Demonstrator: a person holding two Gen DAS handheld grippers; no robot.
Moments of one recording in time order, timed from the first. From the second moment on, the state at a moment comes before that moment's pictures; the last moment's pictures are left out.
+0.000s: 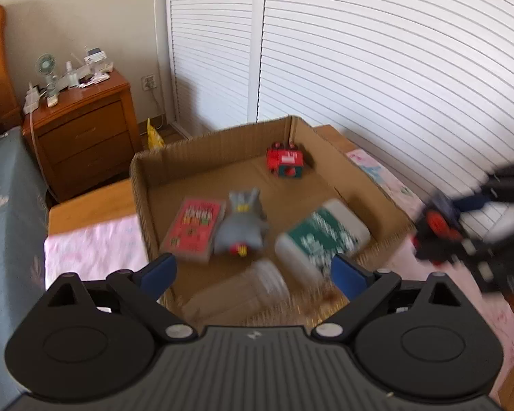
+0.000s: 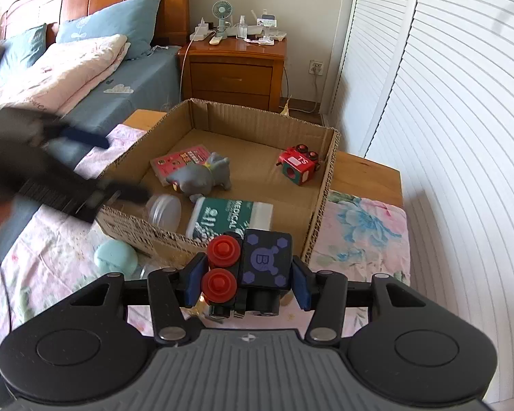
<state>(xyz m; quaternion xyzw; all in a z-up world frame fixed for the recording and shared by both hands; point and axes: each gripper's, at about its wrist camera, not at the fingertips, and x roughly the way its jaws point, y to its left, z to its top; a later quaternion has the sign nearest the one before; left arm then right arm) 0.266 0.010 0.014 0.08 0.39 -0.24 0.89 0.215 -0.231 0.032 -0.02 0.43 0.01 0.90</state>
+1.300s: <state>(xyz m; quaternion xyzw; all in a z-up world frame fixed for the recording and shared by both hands) 0.163 0.058 -0.010 0.07 0.35 -0.14 0.93 0.354 -0.242 0.019 0.05 0.46 -0.06 0.89</state>
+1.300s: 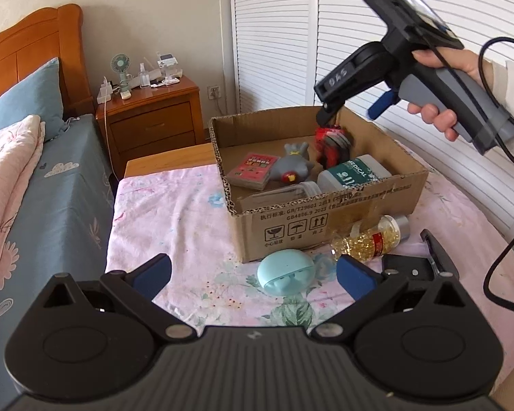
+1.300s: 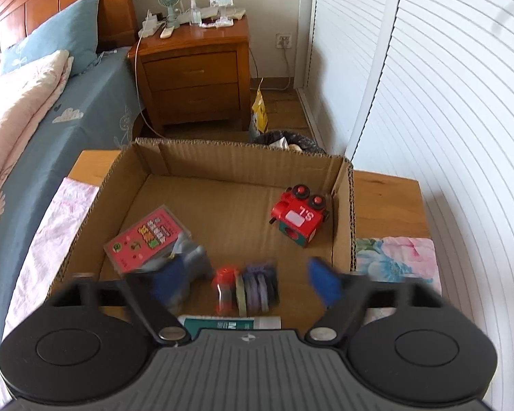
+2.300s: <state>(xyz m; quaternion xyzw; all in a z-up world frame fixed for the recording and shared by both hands) 0.144 0.061 -0.015 0.06 0.36 -0.14 0.92 0.186 -0.230 -0.053 0.07 0.47 -0.11 0.87</state>
